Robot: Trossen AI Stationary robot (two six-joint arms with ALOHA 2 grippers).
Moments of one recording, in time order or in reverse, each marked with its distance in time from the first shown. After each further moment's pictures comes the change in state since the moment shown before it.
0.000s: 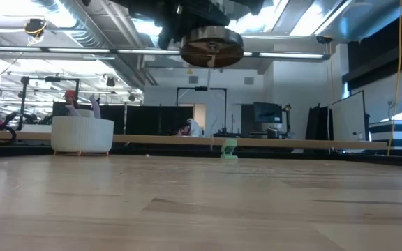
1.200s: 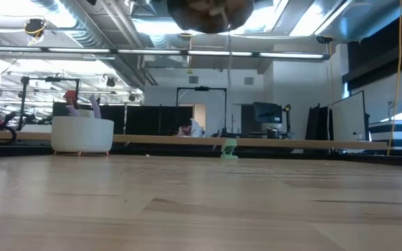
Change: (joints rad) left arm -0.009 -0.004 0.005 0.023 0.554 0.105; right arm 0.027 -0.164 0.003 -0.178 -0.344 -0.201
